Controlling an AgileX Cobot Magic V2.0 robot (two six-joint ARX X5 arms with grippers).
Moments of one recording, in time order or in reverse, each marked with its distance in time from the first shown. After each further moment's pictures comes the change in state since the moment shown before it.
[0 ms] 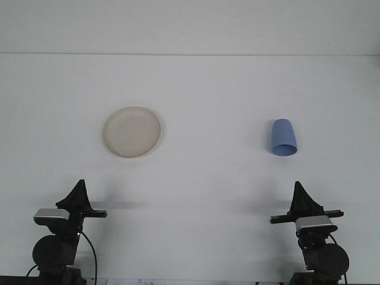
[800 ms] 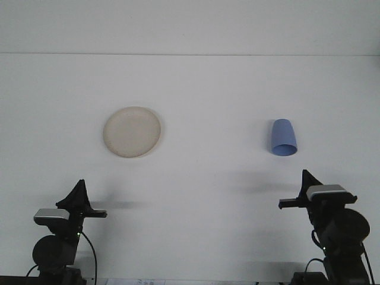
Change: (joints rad) left arm 0.000 0.000 0.000 0.000 0.000 0.000; right arm 0.000 0.476 0.541 -0.409 0.026 0.042
